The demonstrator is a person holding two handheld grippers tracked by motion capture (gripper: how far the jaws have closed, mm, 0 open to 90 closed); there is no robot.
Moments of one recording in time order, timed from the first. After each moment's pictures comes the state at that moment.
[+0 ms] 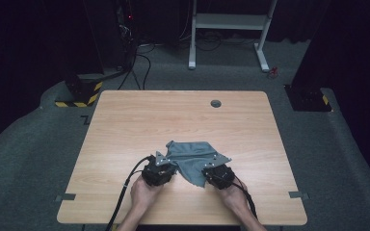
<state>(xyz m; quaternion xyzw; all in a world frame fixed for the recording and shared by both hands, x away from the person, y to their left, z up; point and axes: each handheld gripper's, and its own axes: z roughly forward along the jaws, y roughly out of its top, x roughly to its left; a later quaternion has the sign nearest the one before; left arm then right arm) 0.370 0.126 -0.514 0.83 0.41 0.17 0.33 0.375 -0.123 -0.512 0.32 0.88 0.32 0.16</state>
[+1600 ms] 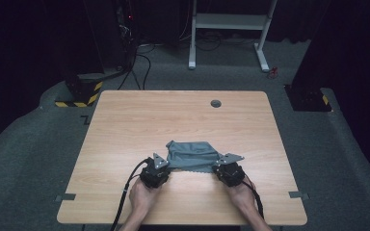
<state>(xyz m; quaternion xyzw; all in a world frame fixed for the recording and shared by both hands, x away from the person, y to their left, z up) 0.358 0.132 -0.515 0.82 0.43 0.20 0.32 0.381 -0.155 -0.513 0.36 0.86 0.33 0.16</state>
